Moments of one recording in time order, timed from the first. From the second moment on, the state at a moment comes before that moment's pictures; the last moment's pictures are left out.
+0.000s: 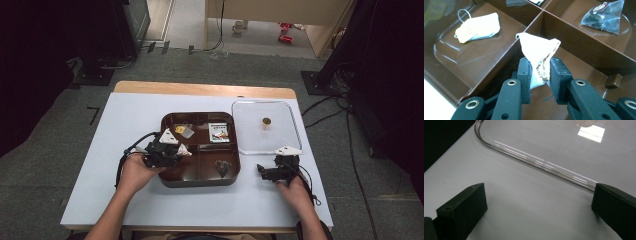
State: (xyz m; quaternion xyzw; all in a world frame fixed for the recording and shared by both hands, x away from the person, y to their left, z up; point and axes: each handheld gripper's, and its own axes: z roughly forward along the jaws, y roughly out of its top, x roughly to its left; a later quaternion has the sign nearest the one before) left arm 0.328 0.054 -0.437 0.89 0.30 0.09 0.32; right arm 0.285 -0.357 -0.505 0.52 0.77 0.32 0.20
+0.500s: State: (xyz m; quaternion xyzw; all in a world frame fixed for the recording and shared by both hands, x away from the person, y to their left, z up) left arm 0.328 0.074 -0.426 0.88 0.31 0.09 0.35; right arm 0.285 -0.357 -0.505 0.52 0.77 0.32 0.20
